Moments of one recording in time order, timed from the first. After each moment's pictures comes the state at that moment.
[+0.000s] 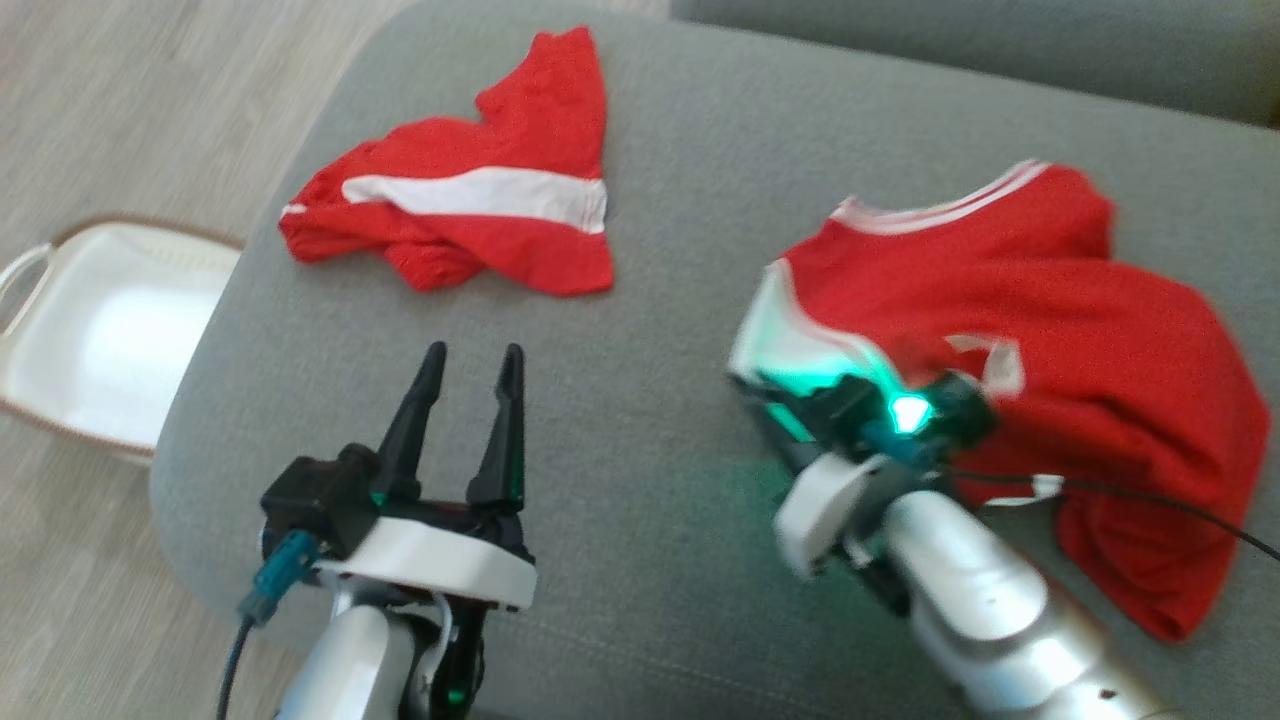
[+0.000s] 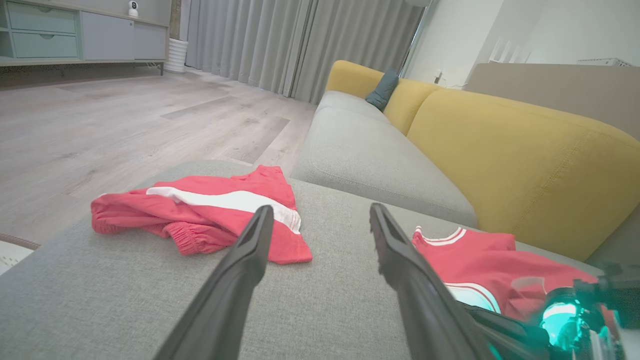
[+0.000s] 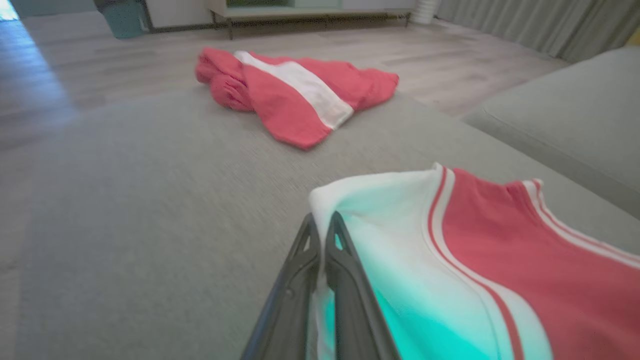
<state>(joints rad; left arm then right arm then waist) -0.10 0.05 -0.36 0.08 -0.36 0.04 -0.25 -0.52 -0.08 0.59 0.80 0.06 0.13 -0.19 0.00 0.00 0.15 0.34</state>
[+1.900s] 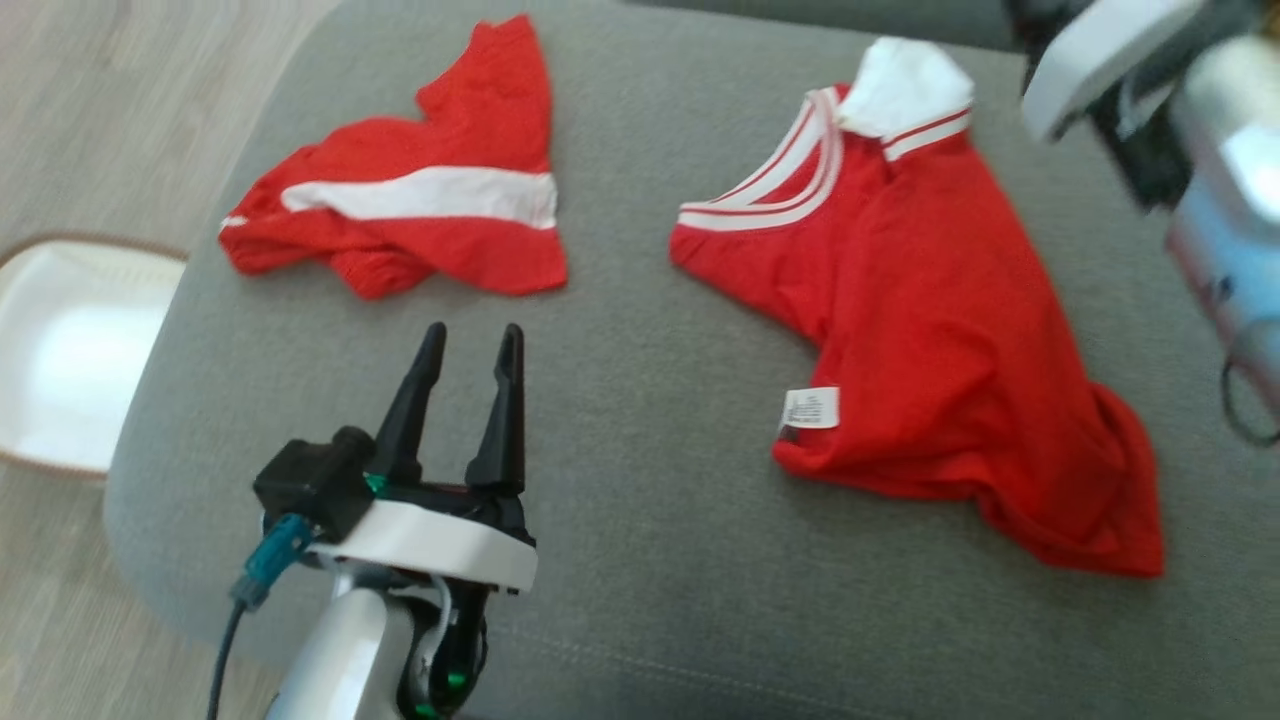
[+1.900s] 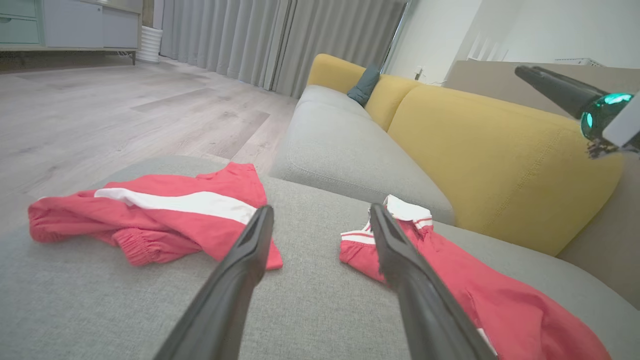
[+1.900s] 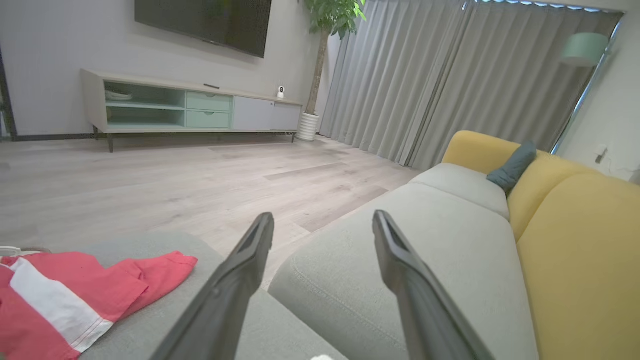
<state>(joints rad) -0.13 0.05 -0.36 0.07 -0.40 0.04 -0.25 -1.23 -0.38 0.93 0.96 0.63 0.13 -0.25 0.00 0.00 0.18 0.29</state>
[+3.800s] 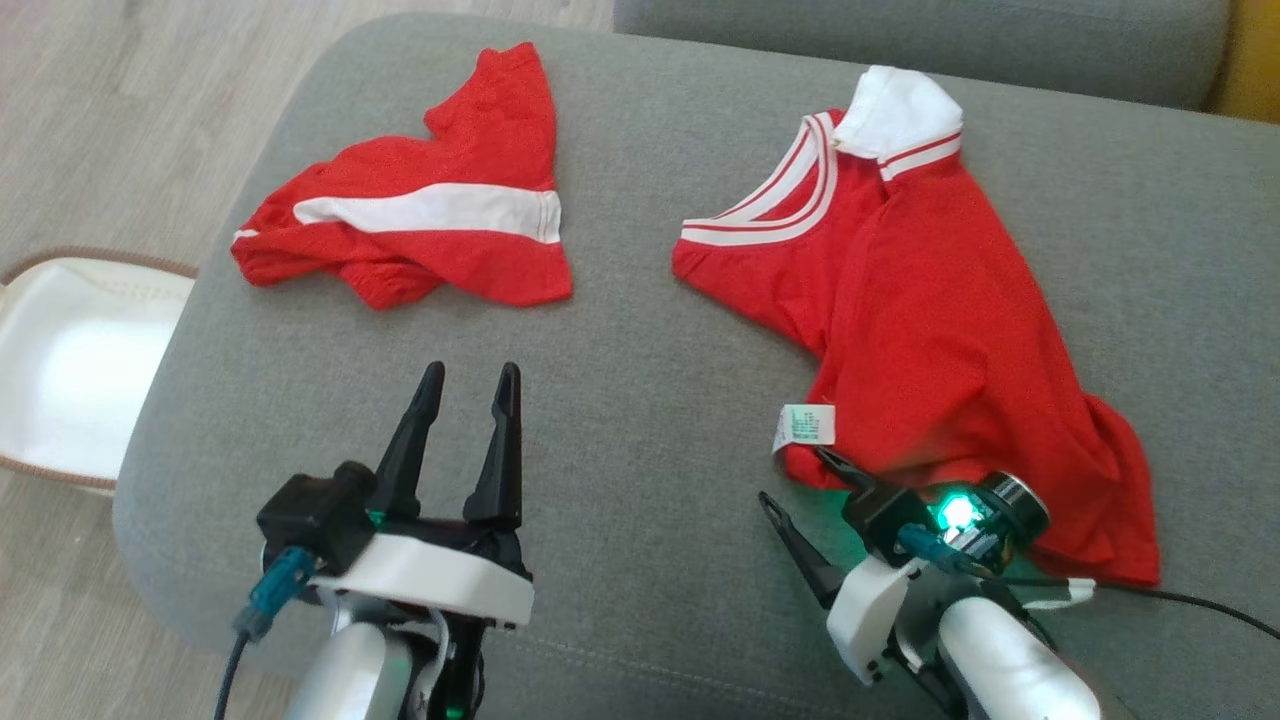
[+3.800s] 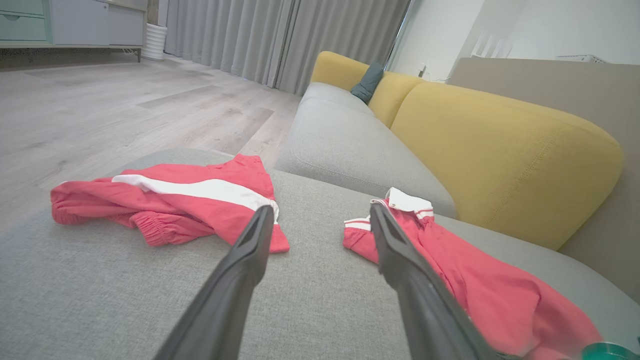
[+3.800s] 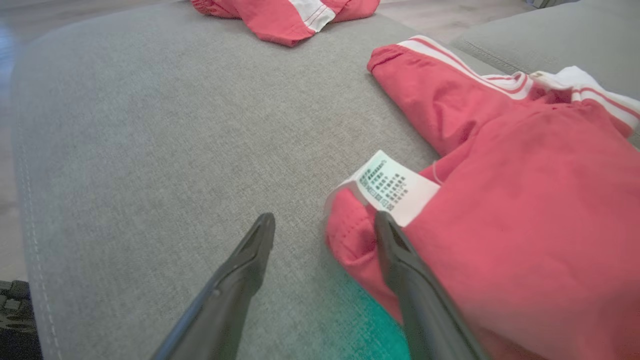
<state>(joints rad) -0.07 0.05 -0.35 0.07 -0.38 0.03 -0.25 -0.26 -0.15 0.52 0.55 -0.03 0.13 -0.08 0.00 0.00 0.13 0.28</state>
